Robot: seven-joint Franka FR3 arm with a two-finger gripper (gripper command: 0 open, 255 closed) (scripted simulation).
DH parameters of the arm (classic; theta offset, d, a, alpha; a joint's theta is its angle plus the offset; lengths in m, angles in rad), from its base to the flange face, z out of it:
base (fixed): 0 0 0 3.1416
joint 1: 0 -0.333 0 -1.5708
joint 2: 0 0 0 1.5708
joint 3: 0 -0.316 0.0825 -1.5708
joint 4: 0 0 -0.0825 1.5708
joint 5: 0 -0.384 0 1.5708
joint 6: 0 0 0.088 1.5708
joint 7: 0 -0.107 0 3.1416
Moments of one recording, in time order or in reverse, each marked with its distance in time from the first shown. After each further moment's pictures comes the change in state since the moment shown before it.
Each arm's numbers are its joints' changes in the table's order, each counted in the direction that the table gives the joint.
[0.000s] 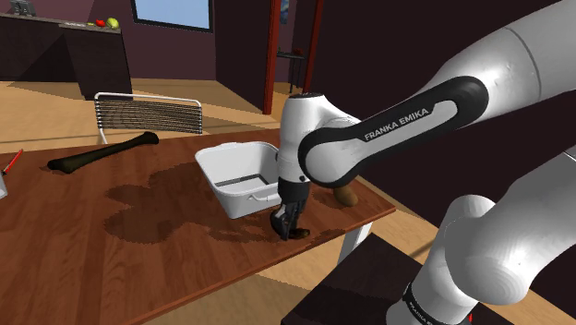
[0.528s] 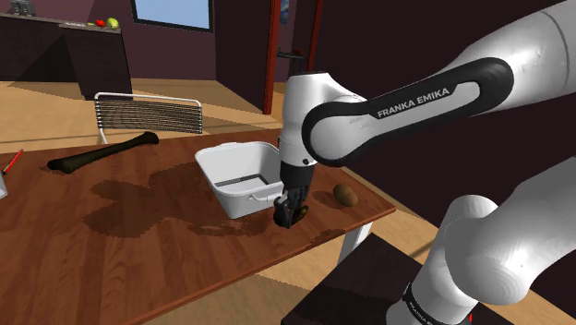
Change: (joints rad) arm -0.001 0.066 0.012 0.059 0.002 0.128 0.000
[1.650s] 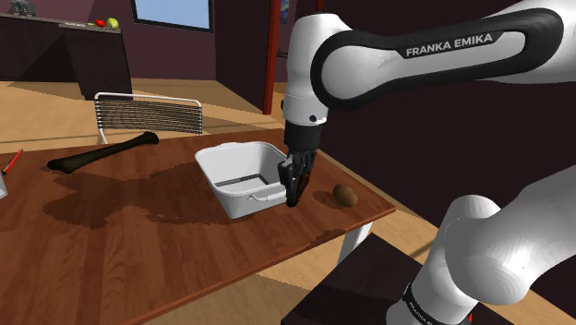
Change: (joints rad) arm 0.007 0.070 0.024 0.177 0.015 0.248 -0.003
